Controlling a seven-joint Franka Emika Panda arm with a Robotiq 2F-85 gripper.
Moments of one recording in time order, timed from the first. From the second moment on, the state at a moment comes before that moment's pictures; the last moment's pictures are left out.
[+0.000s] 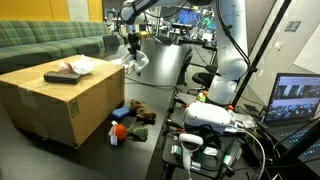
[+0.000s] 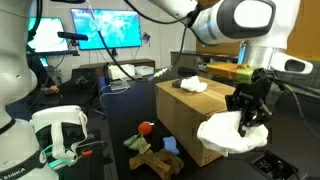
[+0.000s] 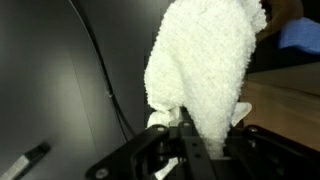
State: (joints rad) arm -0.23 0.46 -0.15 -1.67 -0.02 1.96 -0.20
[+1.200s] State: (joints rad) arm -0.25 0.59 -0.19 -1.85 -0.03 2.18 -0.07
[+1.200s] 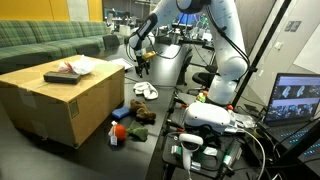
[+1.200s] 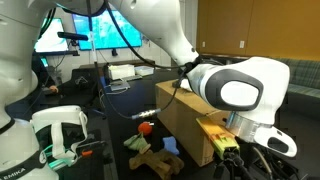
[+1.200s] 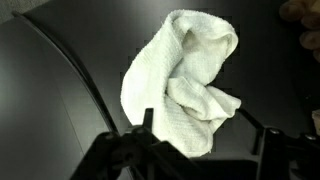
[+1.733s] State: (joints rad) arm -0.20 0.44 -0.12 -2.06 -0.01 2.24 -0.07
